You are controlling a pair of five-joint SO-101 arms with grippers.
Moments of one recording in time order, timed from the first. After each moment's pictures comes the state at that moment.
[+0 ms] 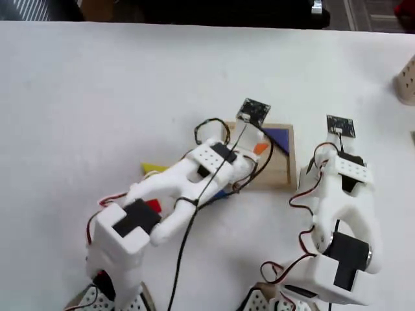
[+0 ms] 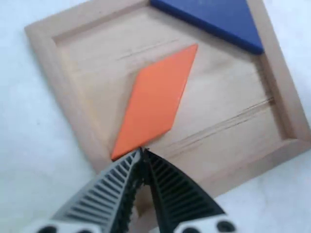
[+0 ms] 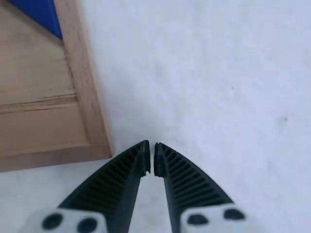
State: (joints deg) left arm 36.0 24.1 11.1 39.8 21.5; right arm 18.6 -3.2 41.0 51.2 14.2
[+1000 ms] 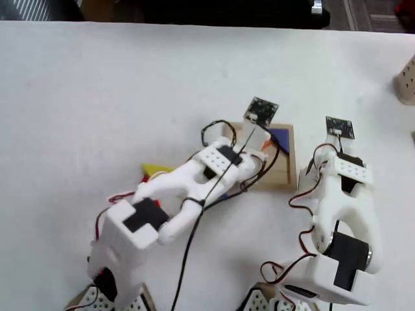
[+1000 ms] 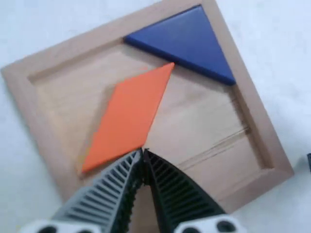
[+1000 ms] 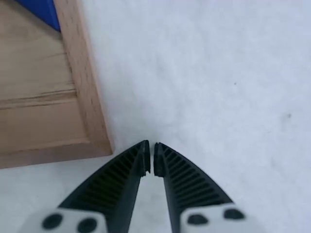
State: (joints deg) left arm 37.7 29.1 7.4 33.0 21.6; right arm 18.5 -3.2 41.7 51.2 14.2
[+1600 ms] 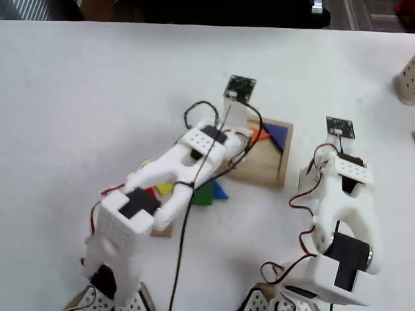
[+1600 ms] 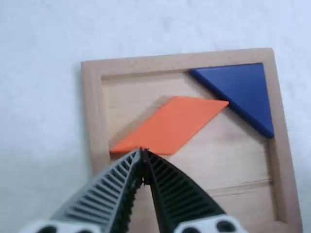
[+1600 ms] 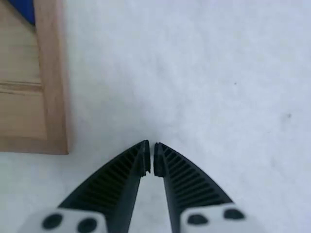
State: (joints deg) left arm 30.0 31.5 0.8 34.9 21.6; right arm 18.5 -3.2 41.7 51.2 14.2
